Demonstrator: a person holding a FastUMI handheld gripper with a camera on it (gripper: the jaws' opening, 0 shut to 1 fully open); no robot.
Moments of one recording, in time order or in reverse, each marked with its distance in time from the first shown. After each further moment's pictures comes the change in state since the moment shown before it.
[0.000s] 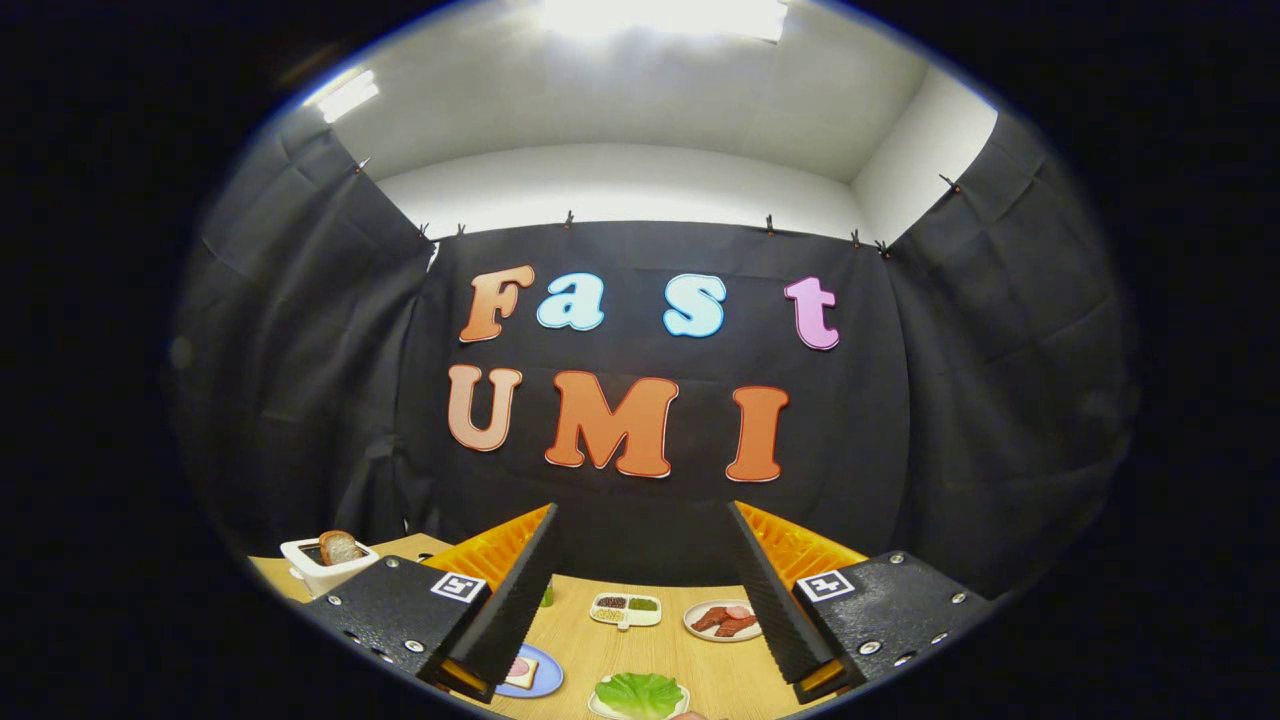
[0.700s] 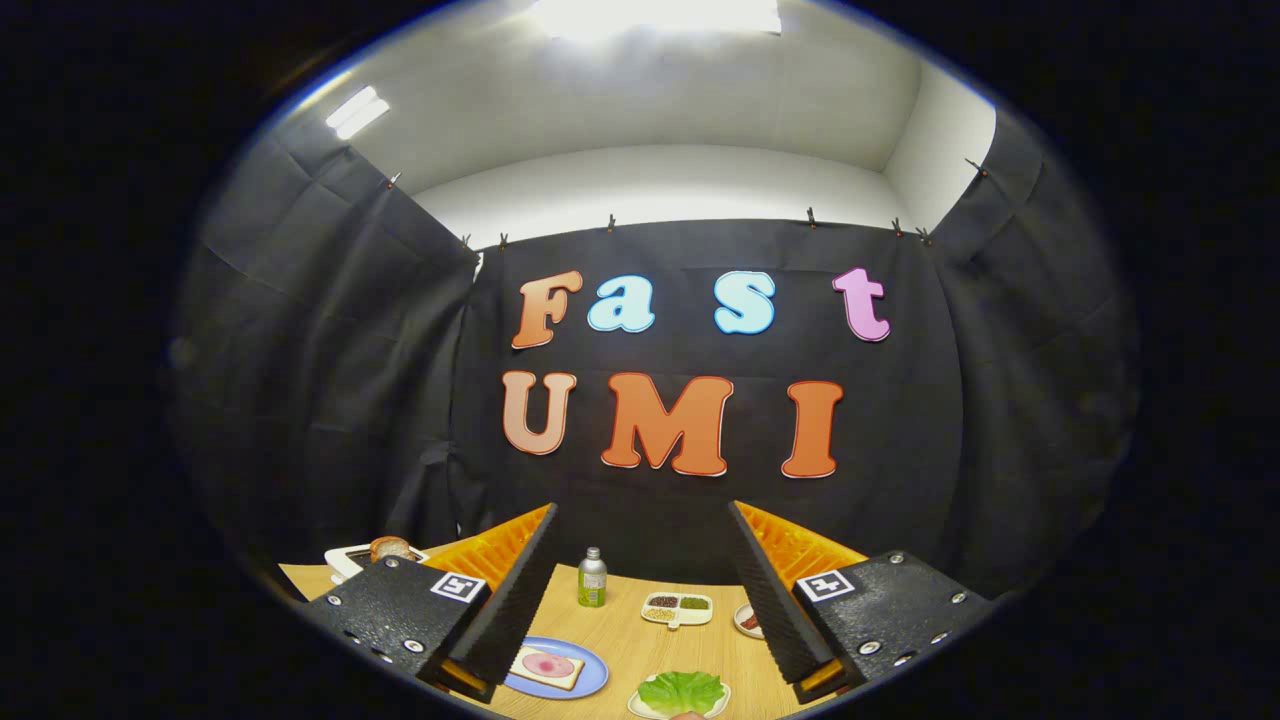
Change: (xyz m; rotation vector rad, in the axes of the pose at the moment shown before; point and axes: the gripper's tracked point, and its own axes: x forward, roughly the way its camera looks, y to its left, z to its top) arm -0.008 0.035 -0.001 0.027 0.002 0.141
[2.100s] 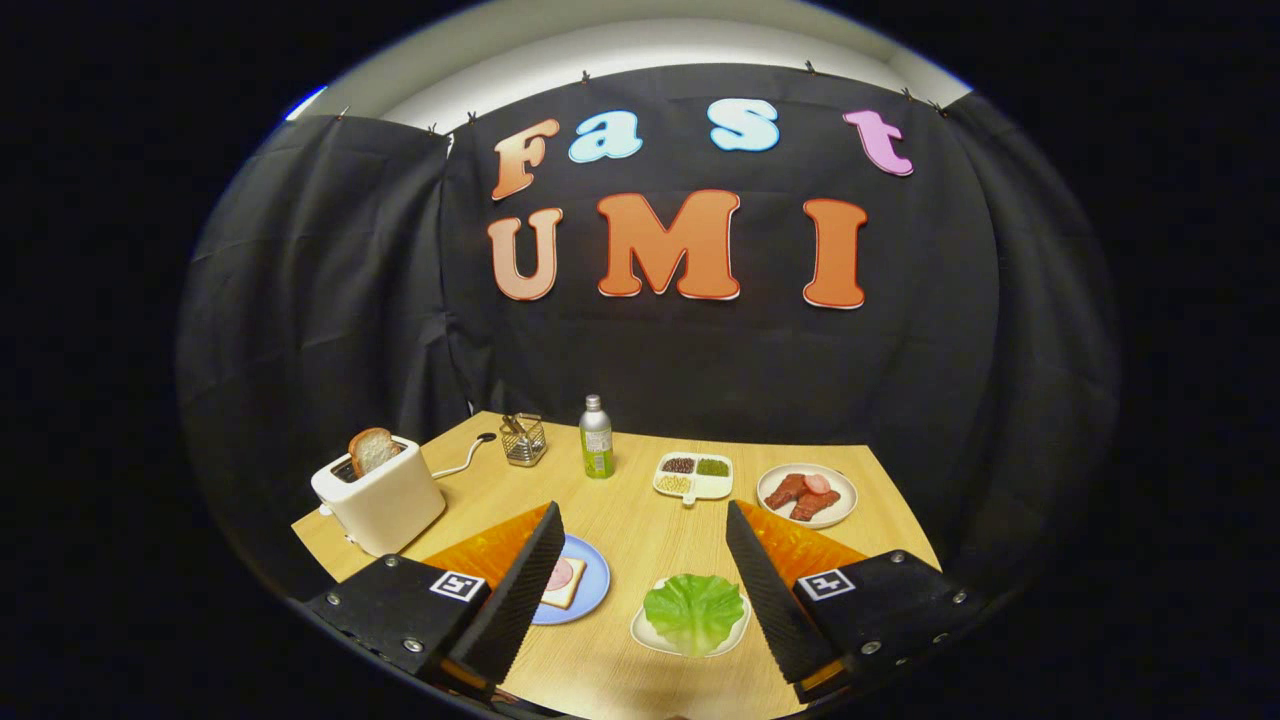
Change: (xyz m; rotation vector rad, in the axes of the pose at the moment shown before) arm 0.027 -0.017 -0.177 0.097 0.546 0.077
